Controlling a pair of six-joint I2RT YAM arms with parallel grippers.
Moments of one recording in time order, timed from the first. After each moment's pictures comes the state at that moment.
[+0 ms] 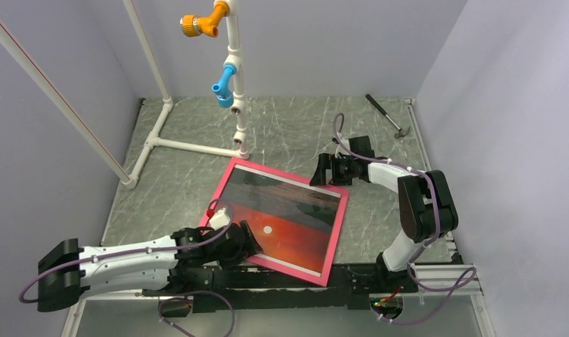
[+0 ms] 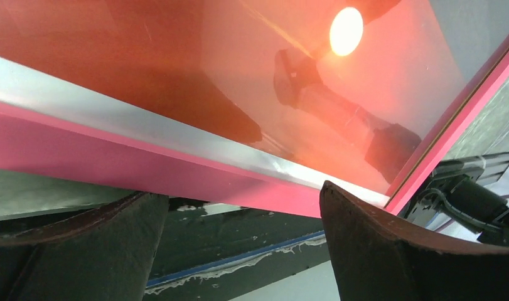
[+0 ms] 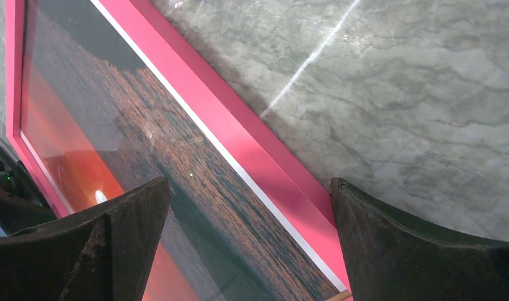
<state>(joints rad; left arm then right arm) -1.19 0.83 0.35 -0.52 -0.24 -1.53 0.22 1.67 0.87 -0.17 -0.57 0.22</state>
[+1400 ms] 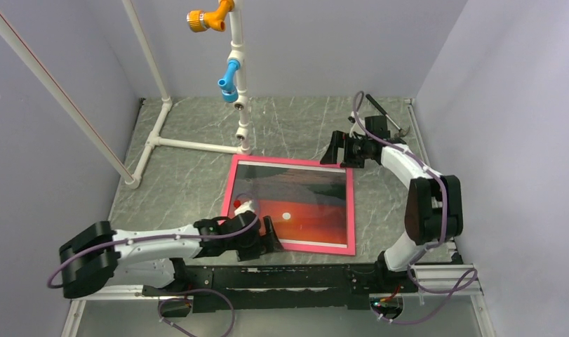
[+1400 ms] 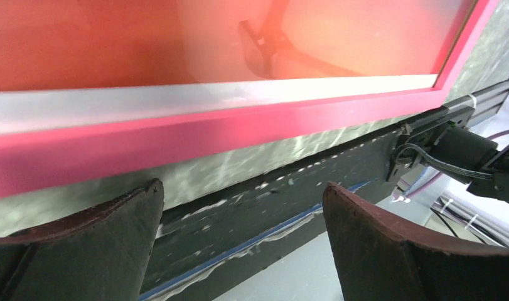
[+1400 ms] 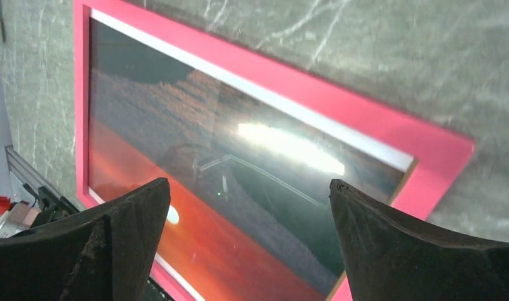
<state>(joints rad) -1.14 1.19 0.48 -0.18 -0.01 -1.30 0.10 1.60 1.06 -0.39 -0.56 0.22</state>
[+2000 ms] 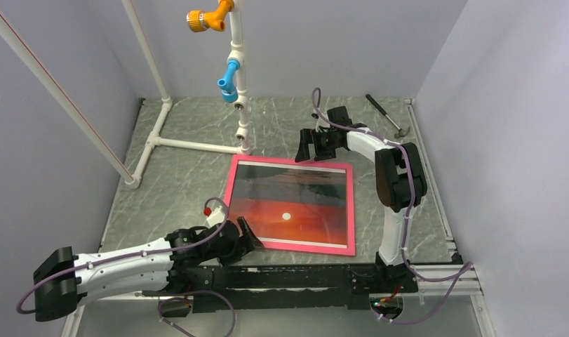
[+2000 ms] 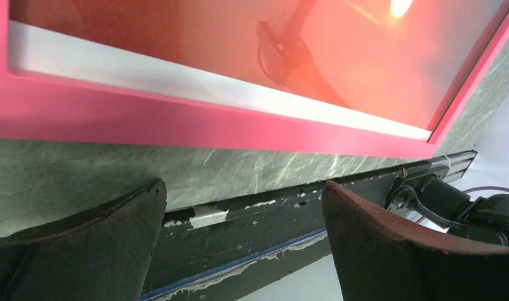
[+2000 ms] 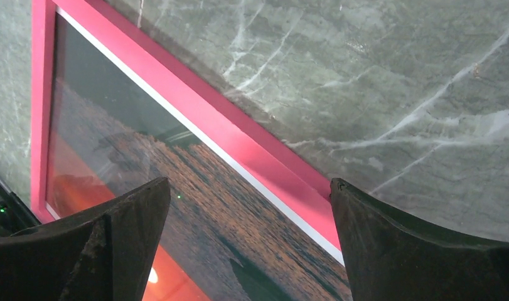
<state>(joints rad) -1.13 0.79 0.31 -0.43 -0.19 -1.49 0.29 2.02 1.42 -0.39 -0.53 0.17</state>
